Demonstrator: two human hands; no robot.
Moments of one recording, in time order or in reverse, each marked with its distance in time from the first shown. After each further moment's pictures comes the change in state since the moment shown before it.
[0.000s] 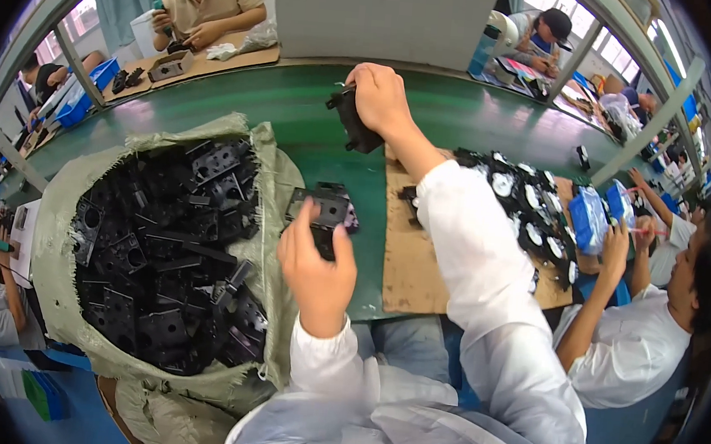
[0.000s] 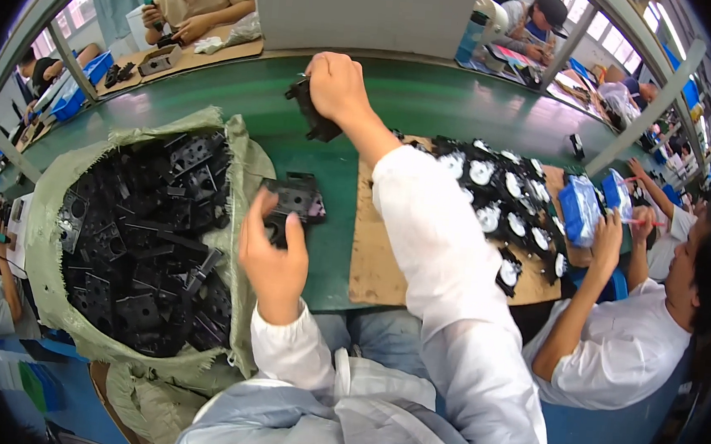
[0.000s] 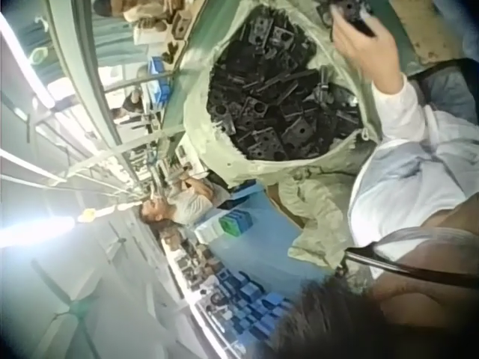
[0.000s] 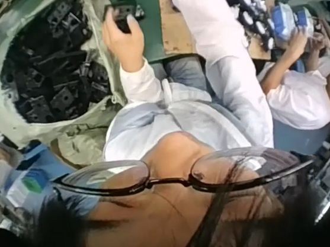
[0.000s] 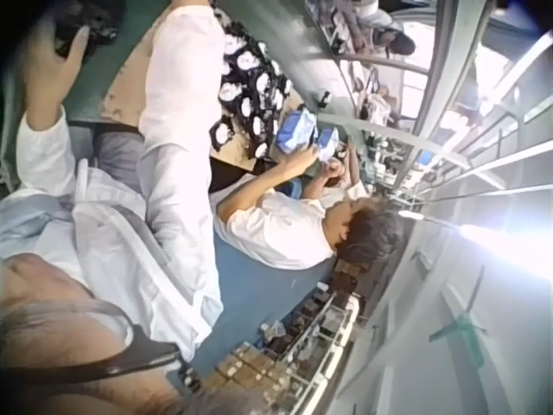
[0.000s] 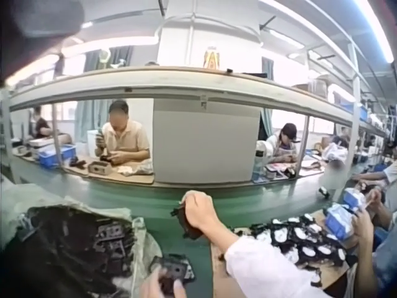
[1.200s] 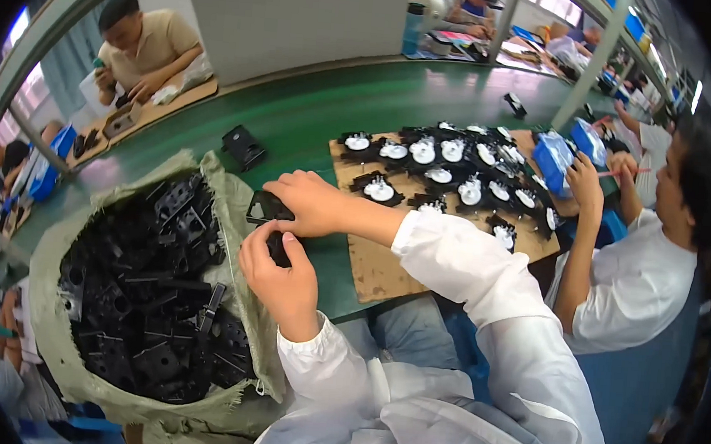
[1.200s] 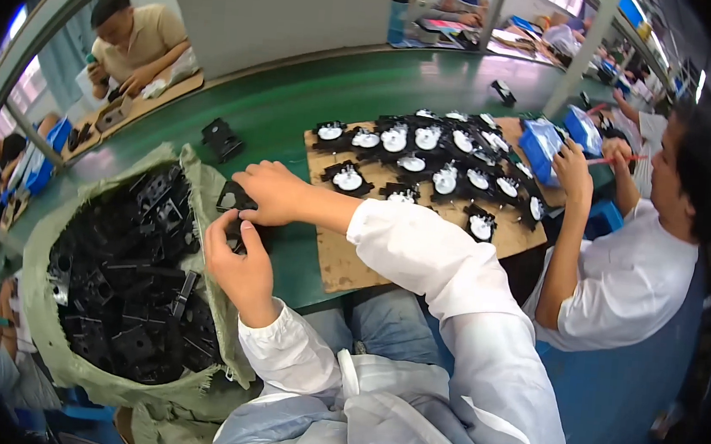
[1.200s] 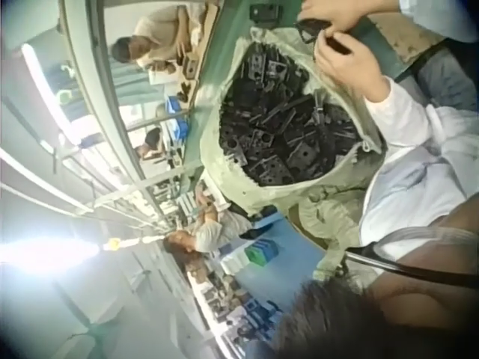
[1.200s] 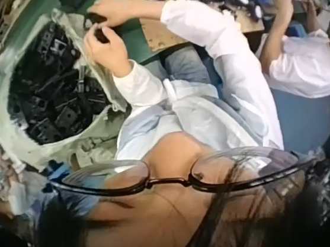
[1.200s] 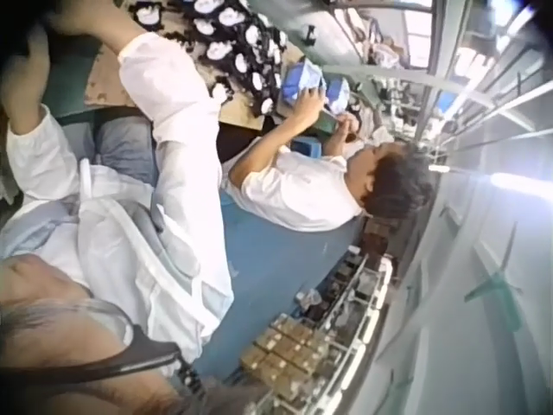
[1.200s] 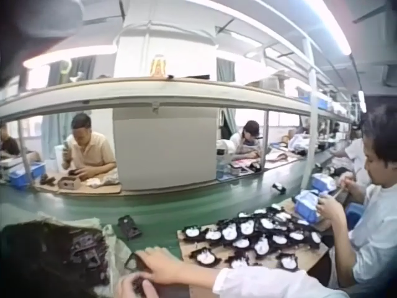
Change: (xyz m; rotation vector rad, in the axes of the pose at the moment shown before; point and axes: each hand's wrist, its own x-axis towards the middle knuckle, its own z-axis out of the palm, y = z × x) left_hand -0.004 0.011 0.001 0.091 -0.044 0.008; right_hand -0.132 0.023 0.005 -0.430 -0.518 -0.346
